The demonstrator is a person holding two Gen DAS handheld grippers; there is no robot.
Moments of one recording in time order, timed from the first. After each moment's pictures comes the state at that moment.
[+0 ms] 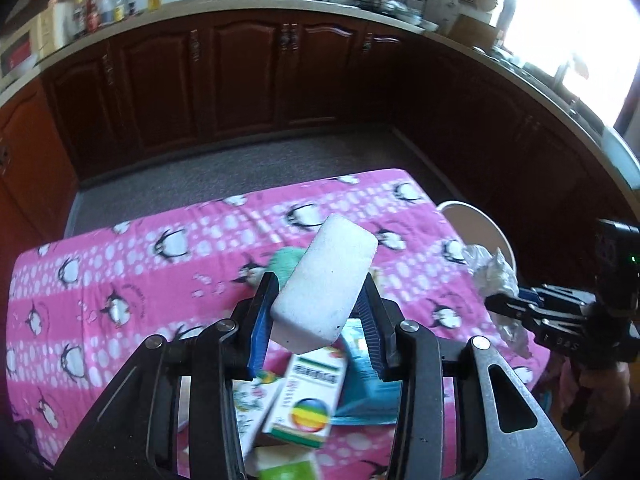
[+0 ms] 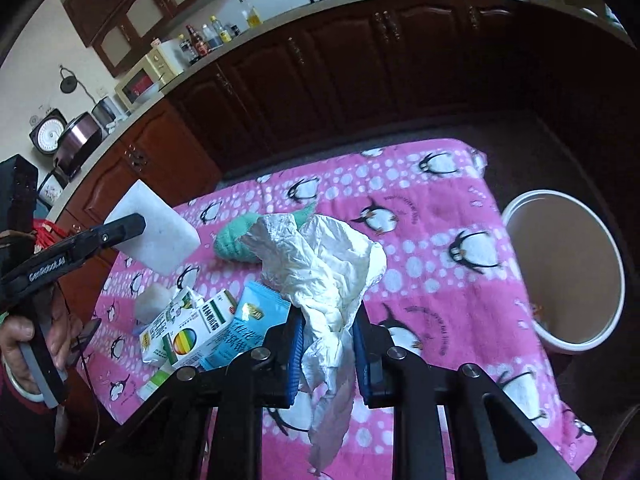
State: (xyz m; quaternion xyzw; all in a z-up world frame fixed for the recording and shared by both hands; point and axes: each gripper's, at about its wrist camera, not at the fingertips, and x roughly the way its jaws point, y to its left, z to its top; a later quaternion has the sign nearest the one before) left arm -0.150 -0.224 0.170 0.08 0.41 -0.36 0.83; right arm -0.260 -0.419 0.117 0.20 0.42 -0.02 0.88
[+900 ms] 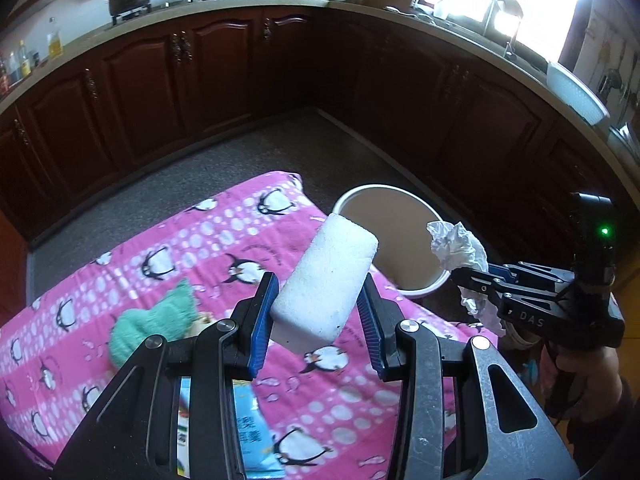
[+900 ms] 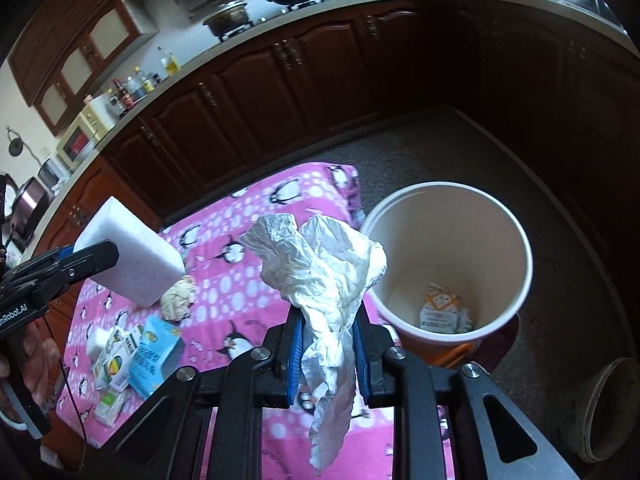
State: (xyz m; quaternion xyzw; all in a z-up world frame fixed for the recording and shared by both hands) left arm -0.206 -0.384 0.183 0.15 0.40 -0.46 0.78; right arm -0.332 -0.549 0.112 0.25 0.40 -0.14 0.87
